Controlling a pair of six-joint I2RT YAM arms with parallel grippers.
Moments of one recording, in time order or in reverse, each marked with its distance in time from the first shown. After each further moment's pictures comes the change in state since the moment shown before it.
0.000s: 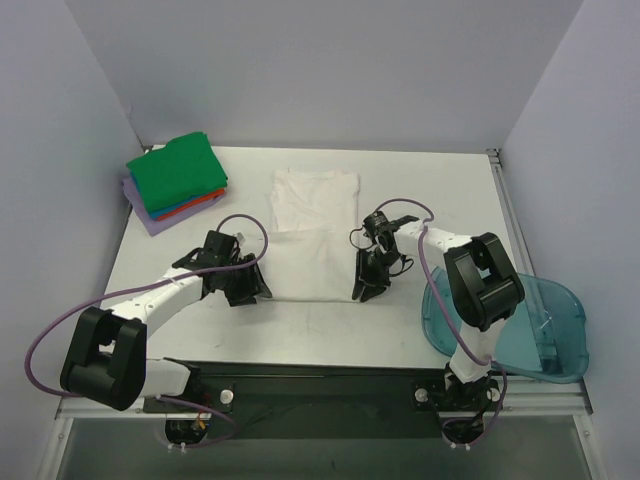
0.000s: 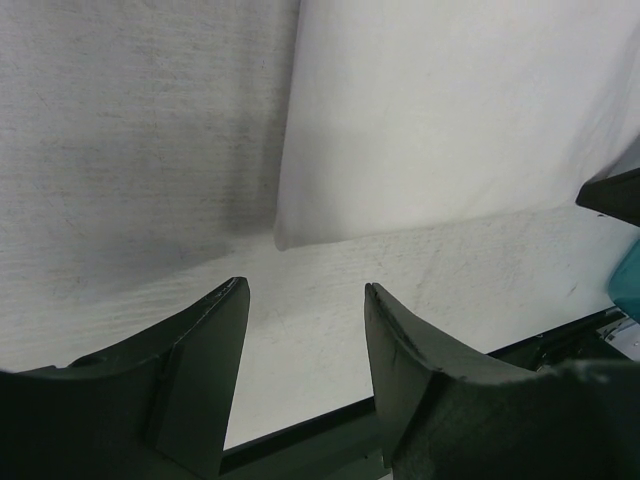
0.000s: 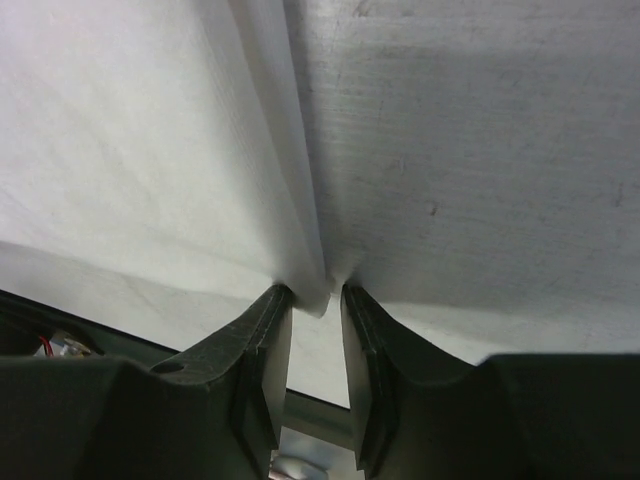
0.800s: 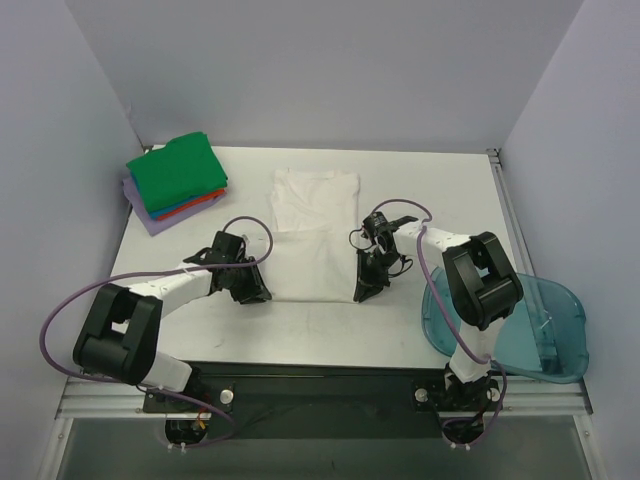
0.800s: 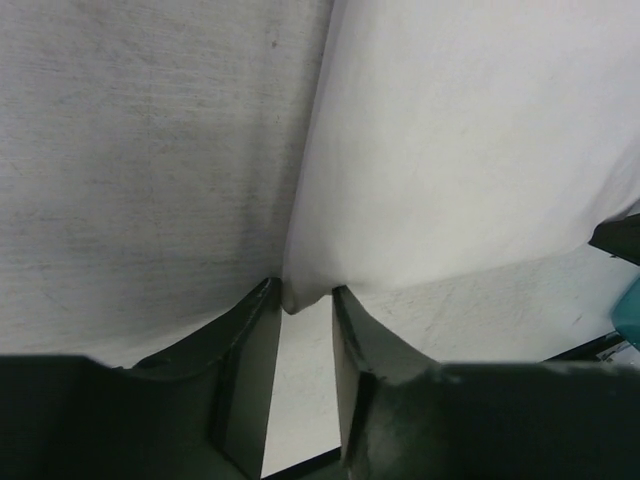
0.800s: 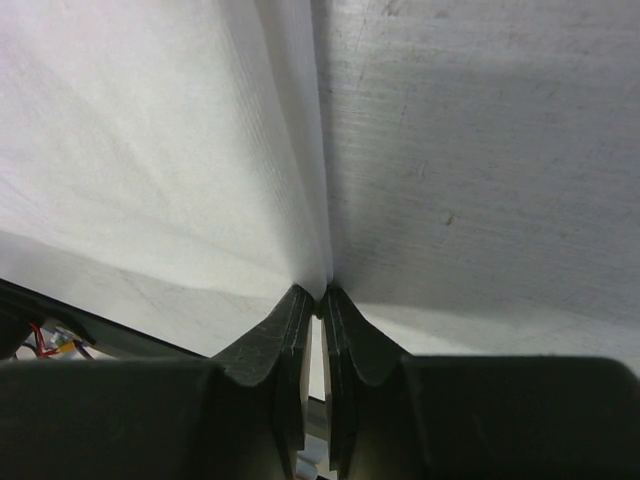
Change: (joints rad) left arm -0.008 0.125 -0.006 0.114 -0.008 -0.034; right arm 0.000 0.014 0.000 0.003 -0.028 -0.037
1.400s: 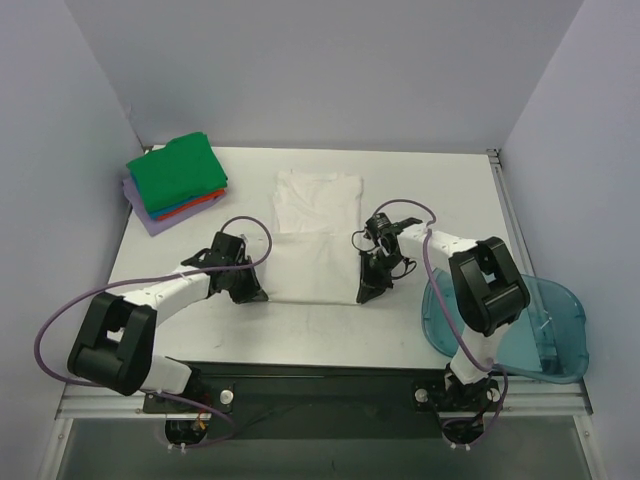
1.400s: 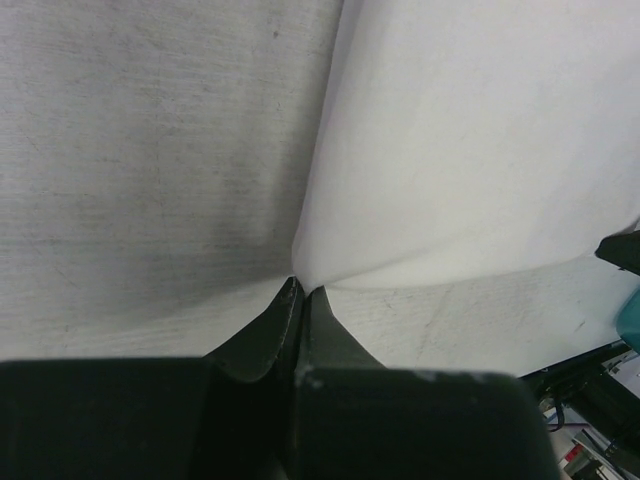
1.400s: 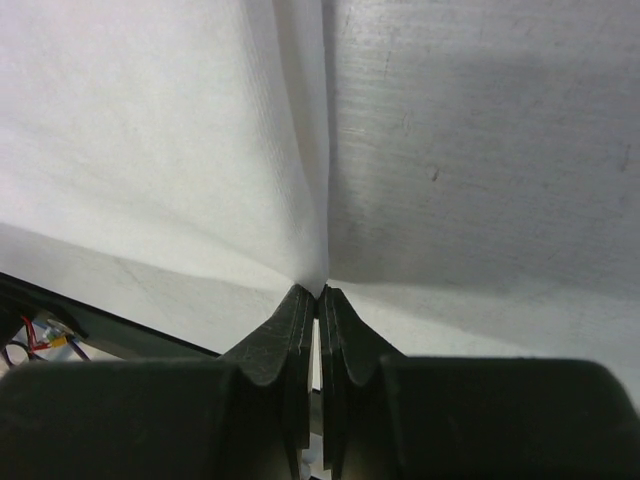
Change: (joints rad) left arm -0.016 -0.033 -0.002 -0.022 -0.039 -0.014; right arm -0.009 -0.046 -0.032 -0.008 0.010 -0.010
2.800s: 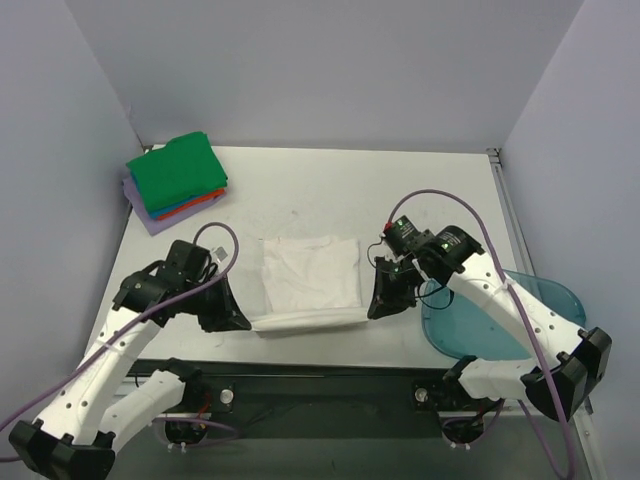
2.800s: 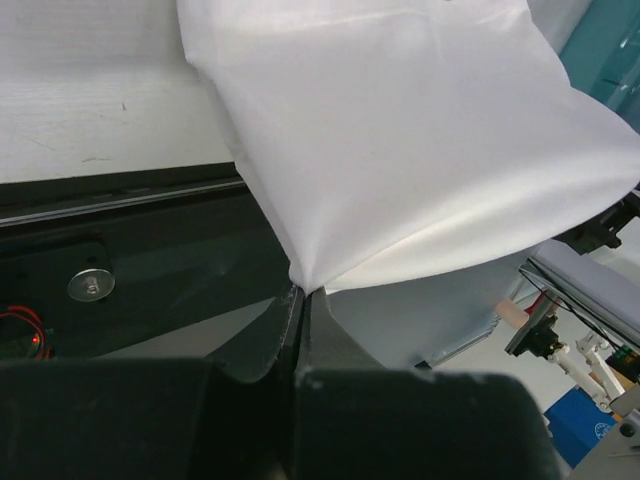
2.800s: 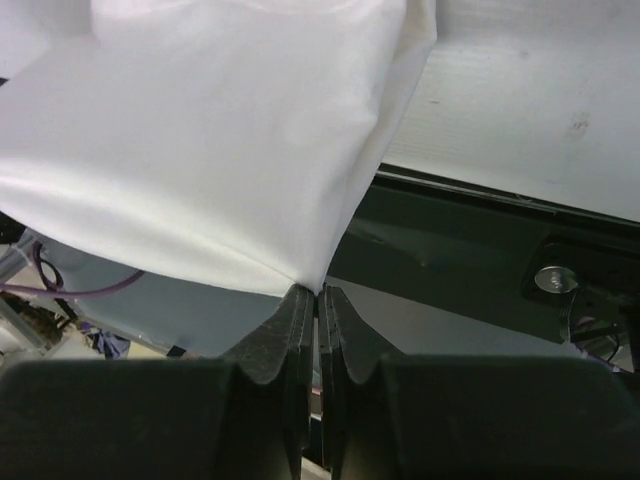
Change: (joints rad) left arm -0.049 -0.581 0.248 -0.848 0.154 -0.026; right arm 0.225 -0.585 0.097 -0.487 0.060 0.233
